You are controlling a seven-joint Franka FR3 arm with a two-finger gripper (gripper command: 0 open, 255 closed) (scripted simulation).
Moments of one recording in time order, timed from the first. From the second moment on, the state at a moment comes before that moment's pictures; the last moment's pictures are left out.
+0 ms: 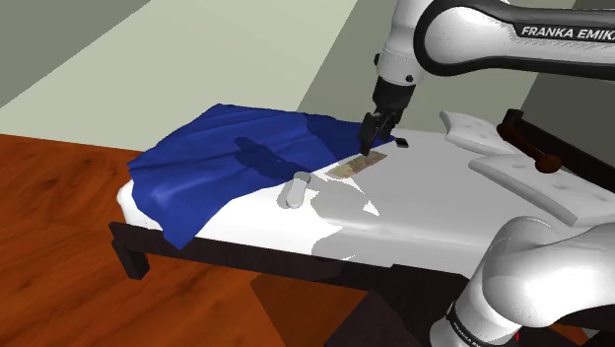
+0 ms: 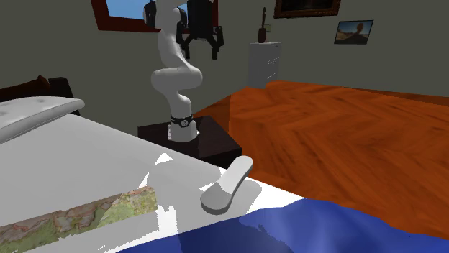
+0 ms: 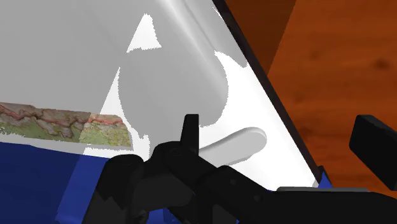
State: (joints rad) arm 0.02 -0.78 0.07 -2.33 -0.03 1.71 0.01
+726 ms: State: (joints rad) arm -0.06 -0.46 0.17 -2.26 0.00 1.90 0.32
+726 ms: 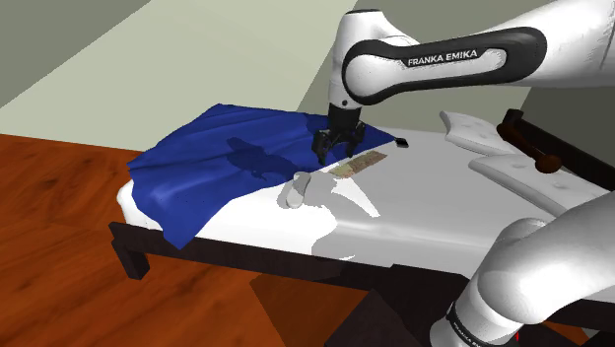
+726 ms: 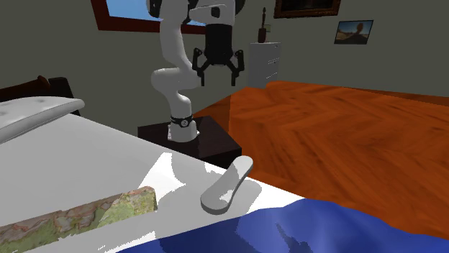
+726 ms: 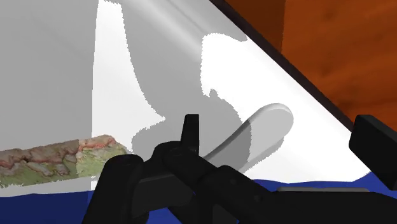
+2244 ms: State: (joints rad) arm -0.15 0.29 0.18 -1.86 -0.08 2.14 0.92
